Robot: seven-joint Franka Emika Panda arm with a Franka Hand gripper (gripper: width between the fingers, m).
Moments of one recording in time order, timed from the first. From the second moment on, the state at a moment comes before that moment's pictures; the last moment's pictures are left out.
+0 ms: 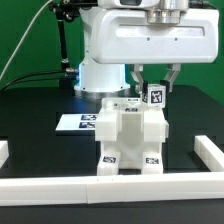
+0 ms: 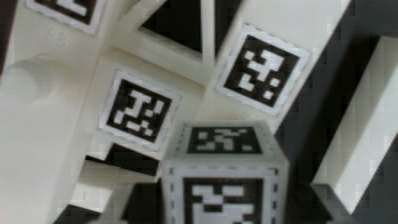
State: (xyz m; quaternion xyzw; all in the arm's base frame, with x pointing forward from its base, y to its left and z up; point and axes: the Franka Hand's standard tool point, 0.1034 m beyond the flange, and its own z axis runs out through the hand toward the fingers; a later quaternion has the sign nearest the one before) arm 0.576 0.047 0.127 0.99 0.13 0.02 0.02
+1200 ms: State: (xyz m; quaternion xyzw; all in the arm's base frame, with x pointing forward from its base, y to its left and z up) arm 0.576 0.047 0.127 0.99 0.13 0.02 0.02
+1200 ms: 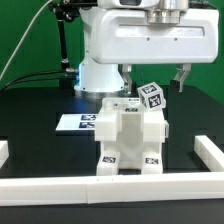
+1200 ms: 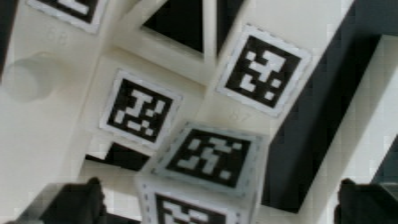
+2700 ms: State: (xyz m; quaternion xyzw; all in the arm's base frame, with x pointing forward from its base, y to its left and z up) arm 0.582 0.052 0.125 1.00 0.06 -0.01 -0.02
